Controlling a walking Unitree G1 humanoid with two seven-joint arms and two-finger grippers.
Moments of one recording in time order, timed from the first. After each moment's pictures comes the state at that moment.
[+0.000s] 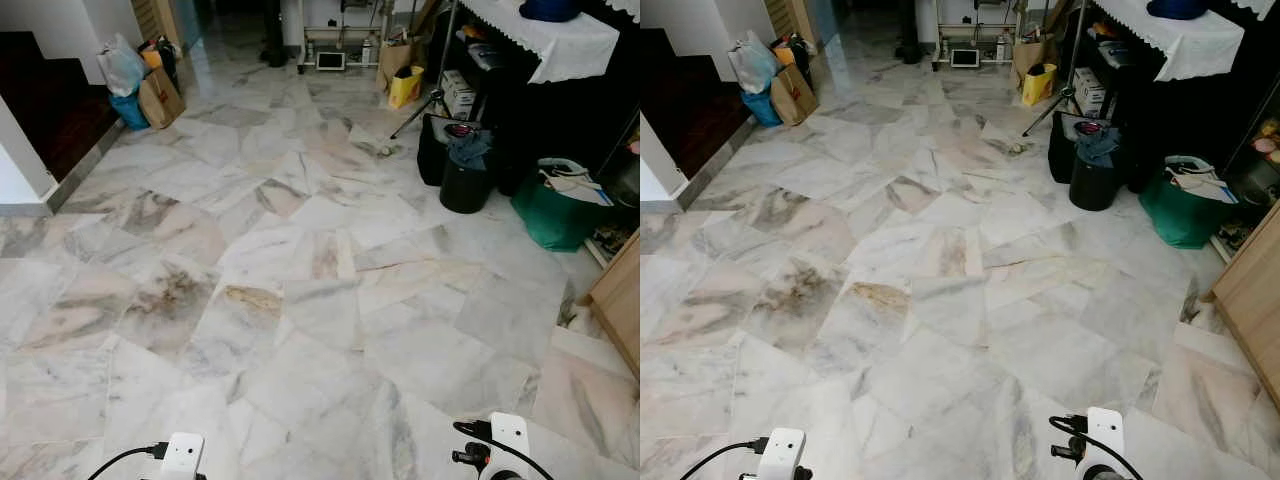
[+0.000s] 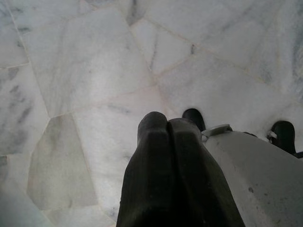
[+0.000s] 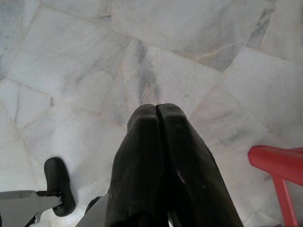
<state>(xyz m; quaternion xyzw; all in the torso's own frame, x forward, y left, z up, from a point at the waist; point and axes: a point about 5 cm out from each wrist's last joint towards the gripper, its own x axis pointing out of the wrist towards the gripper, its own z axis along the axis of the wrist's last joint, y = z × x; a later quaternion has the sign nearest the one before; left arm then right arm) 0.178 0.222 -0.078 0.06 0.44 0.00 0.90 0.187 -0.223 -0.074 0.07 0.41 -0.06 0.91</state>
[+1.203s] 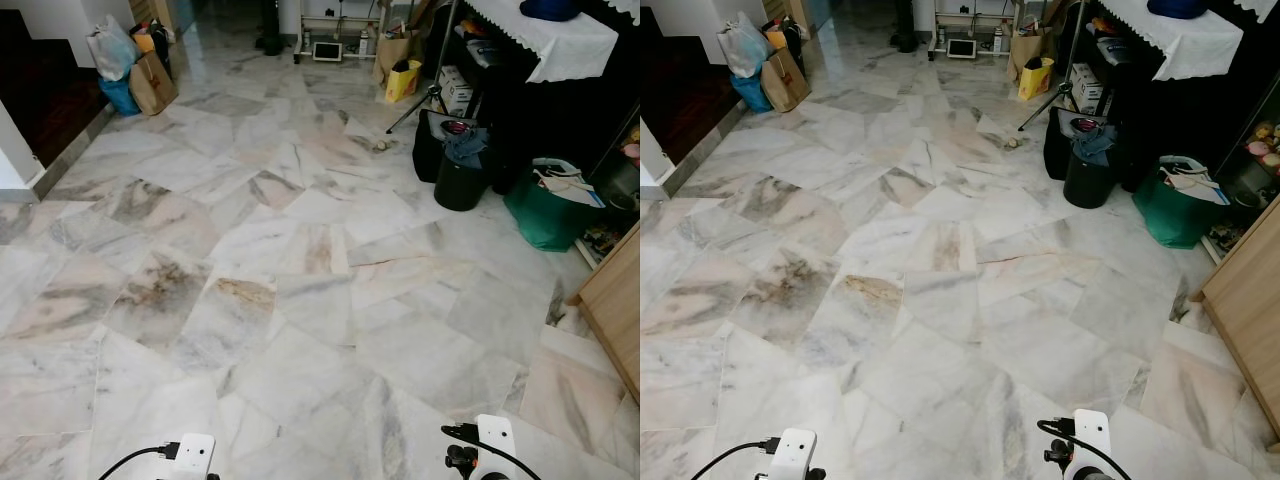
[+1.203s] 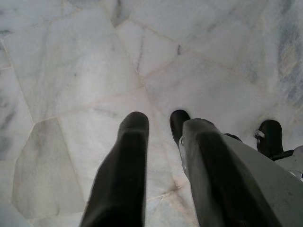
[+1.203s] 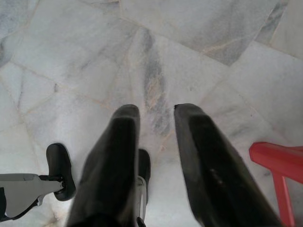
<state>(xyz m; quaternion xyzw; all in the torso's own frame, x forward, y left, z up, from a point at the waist) 0.179 0.208 -0.080 0.06 0.43 0.00 0.90 0.186 -0.210 -0.077 0.07 0.42 -0.03 0.90</state>
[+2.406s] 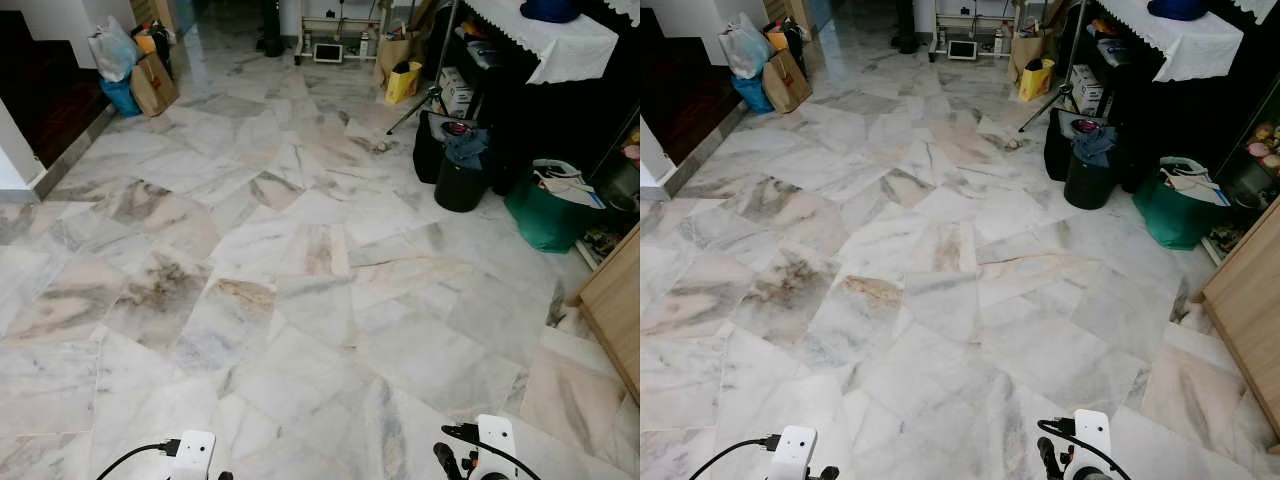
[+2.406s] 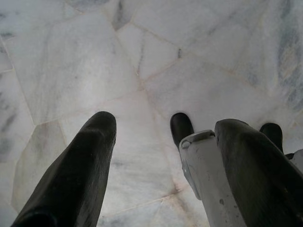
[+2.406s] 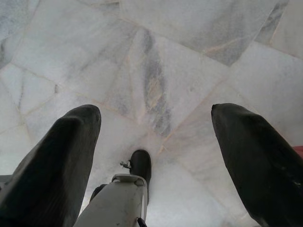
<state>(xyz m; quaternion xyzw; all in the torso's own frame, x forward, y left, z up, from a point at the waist) 0.181 0.208 -0.079 0.06 0.42 0.00 0.90 0.186 -0.208 -0.077 0.07 0.42 -0.03 0.90</state>
